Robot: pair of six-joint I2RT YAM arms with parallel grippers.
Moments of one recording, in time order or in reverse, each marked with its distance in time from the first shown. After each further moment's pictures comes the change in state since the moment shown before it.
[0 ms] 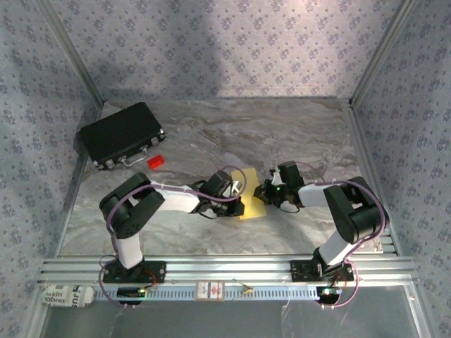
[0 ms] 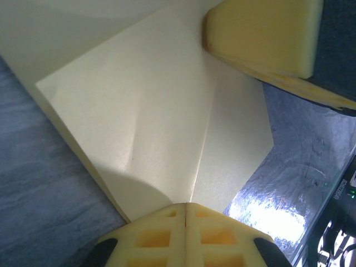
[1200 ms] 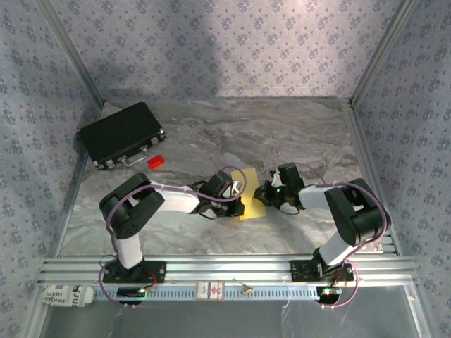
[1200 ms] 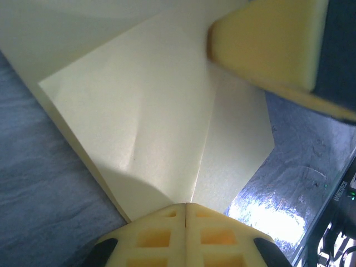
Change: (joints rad) left arm -0.004 -0.002 -0.003 0.002 -0.010 -0.011; right arm -0.001 -0.015 -0.016 0.009 0.012 0.015
